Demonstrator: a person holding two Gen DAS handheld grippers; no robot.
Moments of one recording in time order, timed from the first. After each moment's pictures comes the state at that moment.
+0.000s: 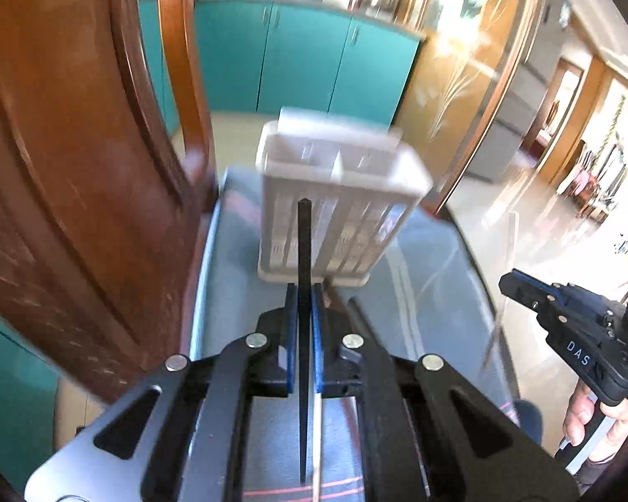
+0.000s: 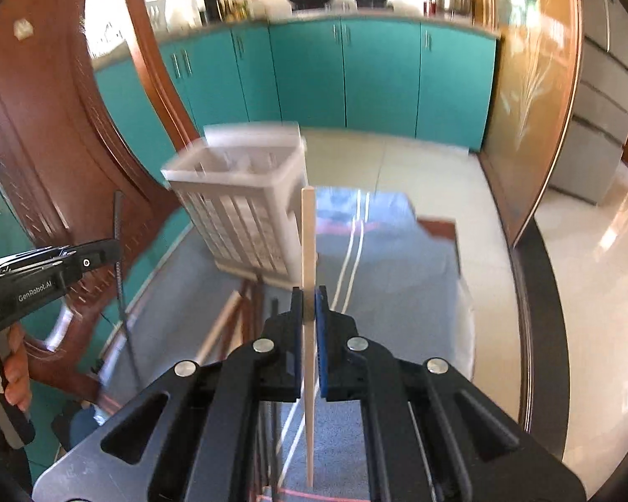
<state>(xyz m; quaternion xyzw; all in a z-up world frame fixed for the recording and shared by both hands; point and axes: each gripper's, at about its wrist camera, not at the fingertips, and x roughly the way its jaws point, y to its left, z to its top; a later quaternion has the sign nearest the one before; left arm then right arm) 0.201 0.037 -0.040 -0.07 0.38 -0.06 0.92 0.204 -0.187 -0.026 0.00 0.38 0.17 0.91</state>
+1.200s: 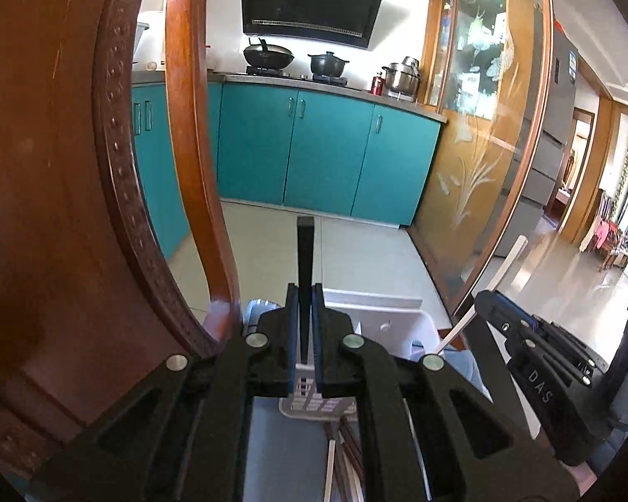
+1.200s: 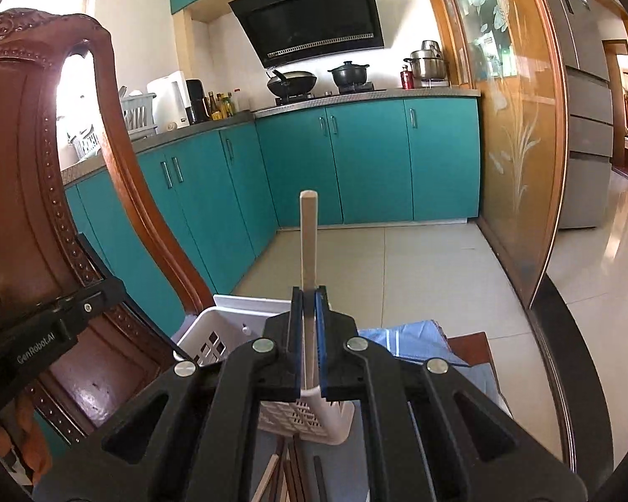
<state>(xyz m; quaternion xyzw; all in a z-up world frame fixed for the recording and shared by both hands) 0.257 0.052 0.024 -0.07 0.26 0.00 0.96 0.273 -0.142 0.003 0.08 0.25 0.14 0.96</state>
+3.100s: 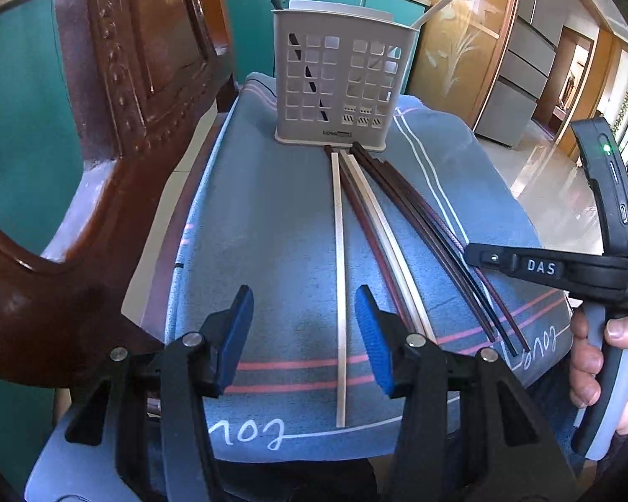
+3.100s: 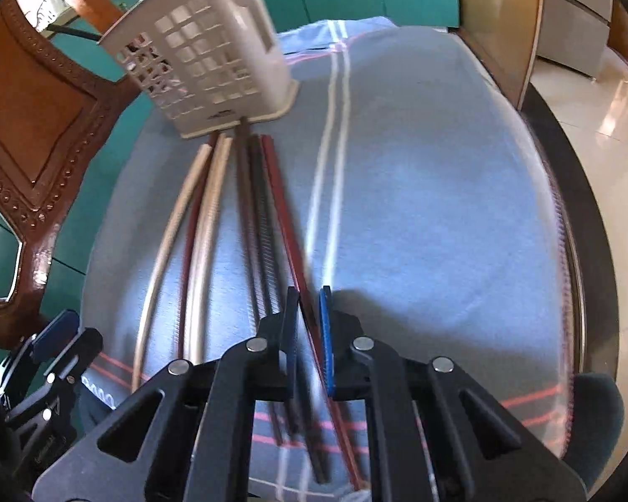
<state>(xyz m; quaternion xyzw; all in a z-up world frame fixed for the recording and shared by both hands) 0.102 0.028 -0.147 -0.04 0.42 -0.03 0.91 0.162 -0.178 -0.159 0.10 0.54 0.12 0.83</state>
